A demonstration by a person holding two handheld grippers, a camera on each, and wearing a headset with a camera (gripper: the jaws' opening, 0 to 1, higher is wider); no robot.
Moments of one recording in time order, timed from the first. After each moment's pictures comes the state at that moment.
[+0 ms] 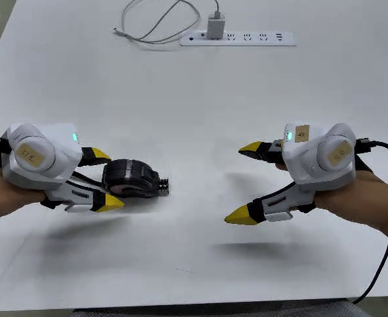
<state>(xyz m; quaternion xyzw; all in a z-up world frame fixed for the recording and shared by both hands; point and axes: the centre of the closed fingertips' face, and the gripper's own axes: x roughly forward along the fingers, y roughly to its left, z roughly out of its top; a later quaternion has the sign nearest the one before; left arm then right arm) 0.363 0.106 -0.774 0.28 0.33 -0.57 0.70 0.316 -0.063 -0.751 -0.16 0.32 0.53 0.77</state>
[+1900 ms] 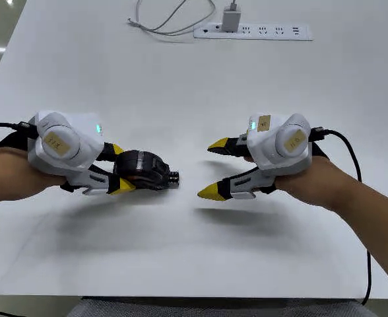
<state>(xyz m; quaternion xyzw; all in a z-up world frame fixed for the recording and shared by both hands) 0.365 0.101 -0.781 0.31 0.33 -0.58 0.68 0.350 -0.003 -0.777 -0.16 0.28 0.57 0.76</state>
